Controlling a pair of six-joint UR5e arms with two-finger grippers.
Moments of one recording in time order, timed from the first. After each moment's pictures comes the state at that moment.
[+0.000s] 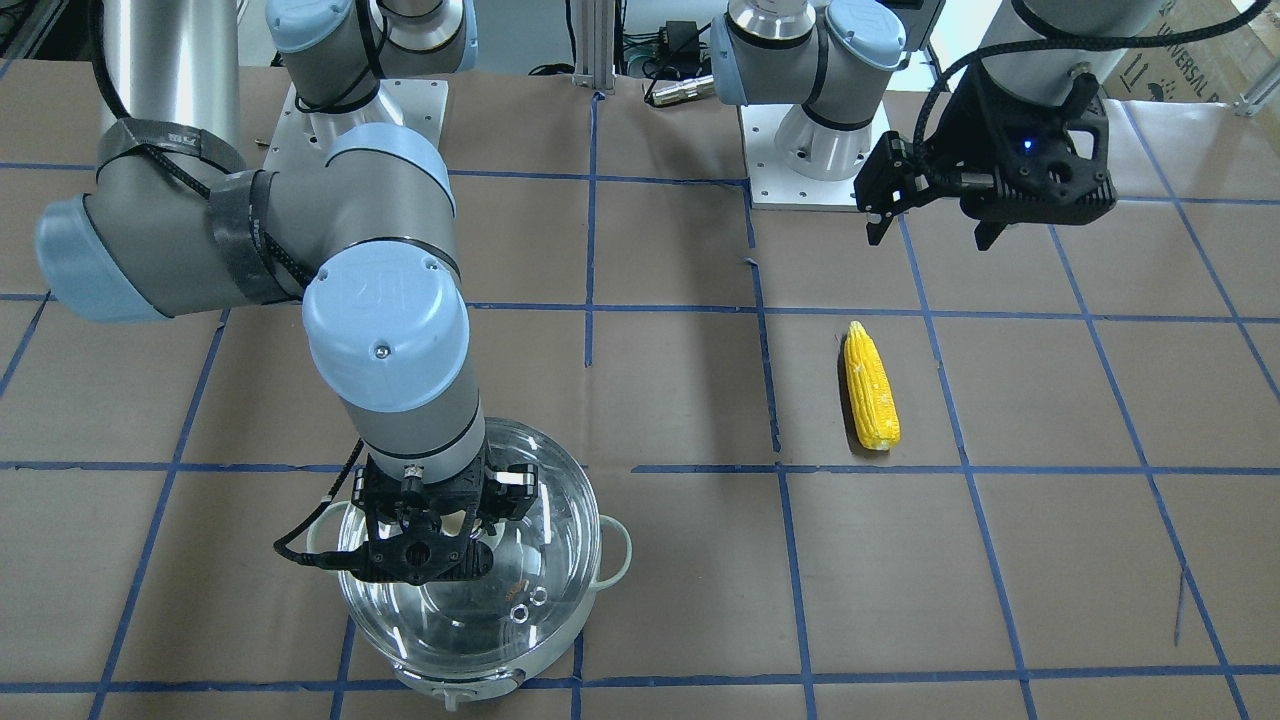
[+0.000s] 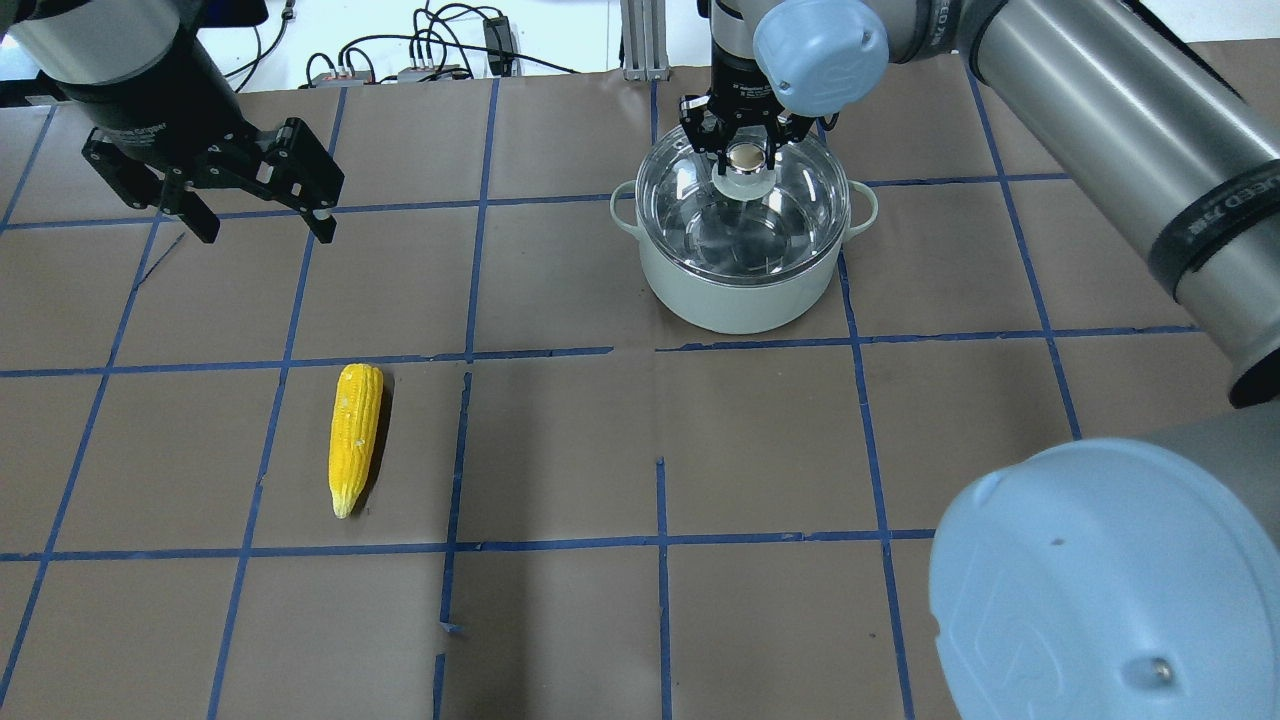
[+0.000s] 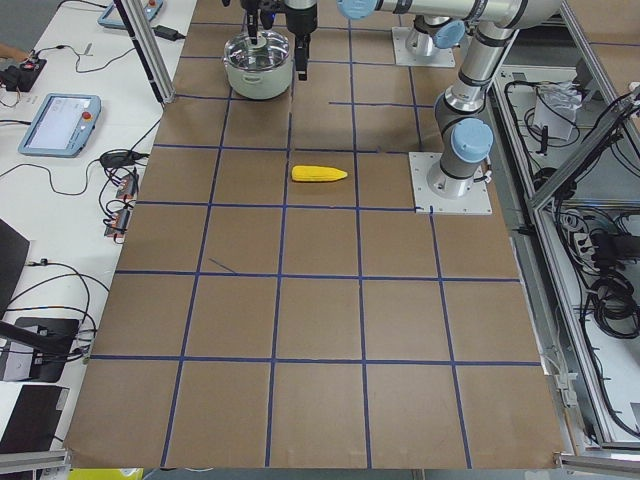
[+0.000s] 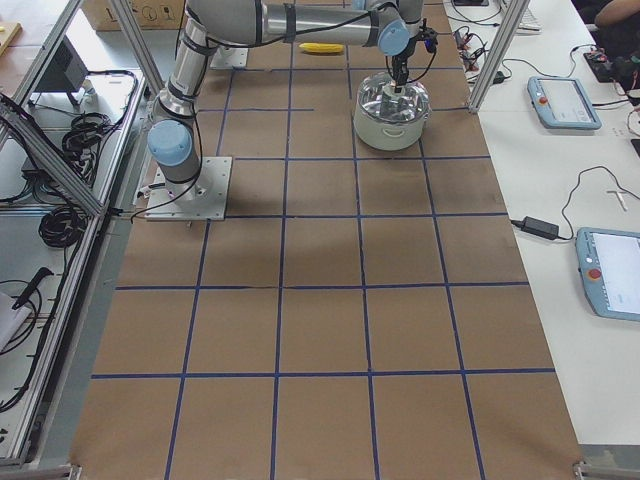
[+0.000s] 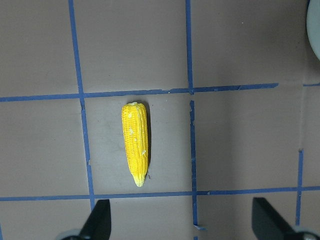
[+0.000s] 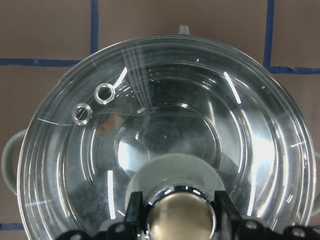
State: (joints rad) left arm -1.49 -1.58 -1.50 -1.69 1.60 0.12; right arm 1.78 -1.02 1.19 -1.79 -1.61 0.17
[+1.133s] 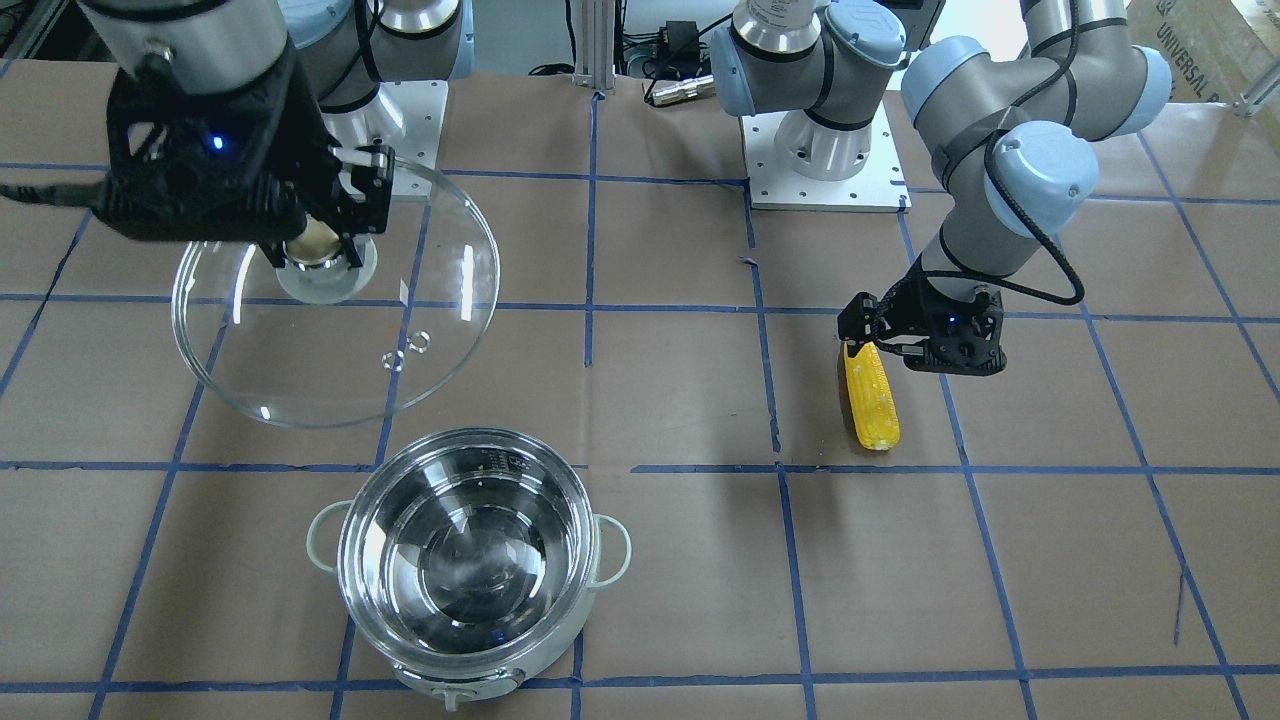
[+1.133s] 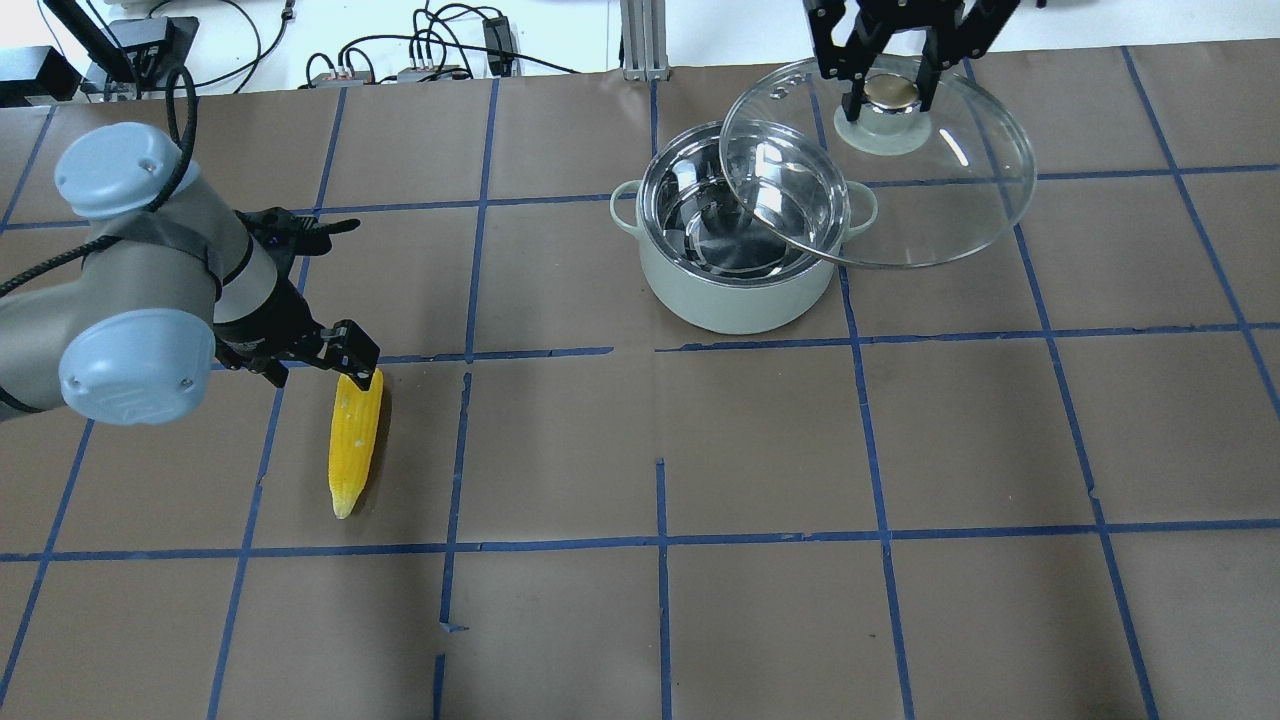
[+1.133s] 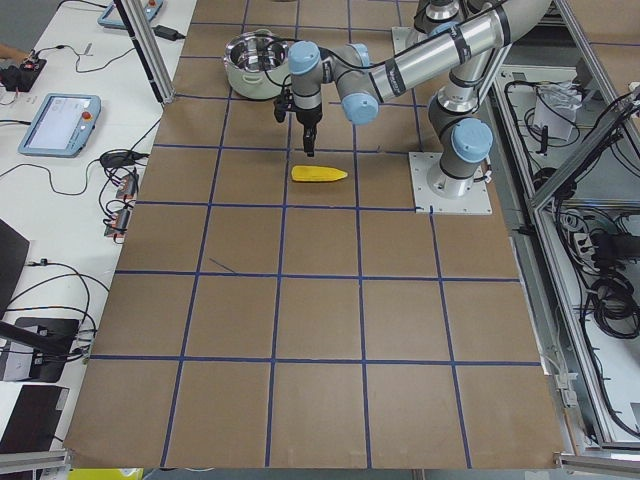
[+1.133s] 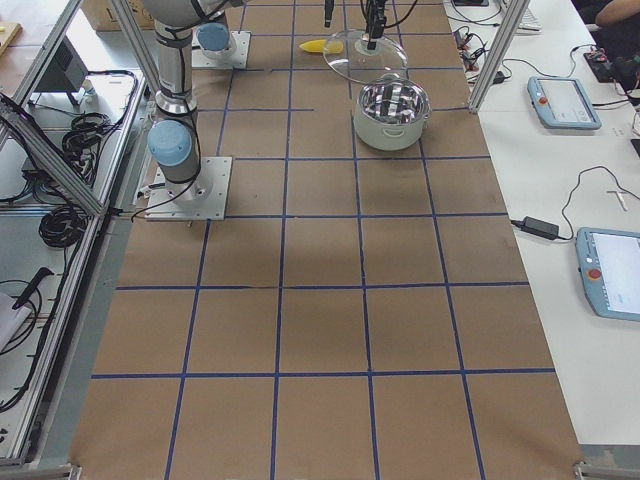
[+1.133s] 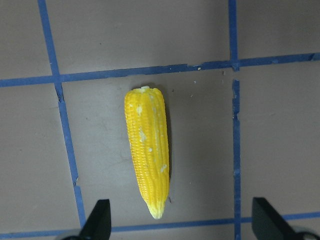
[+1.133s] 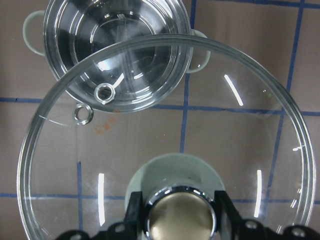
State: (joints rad) left arm -1.36 -1.63 -2.04 -1.11 1.60 0.30; right arm 1.69 -1.34 1.06 -1.22 -1.61 0.05
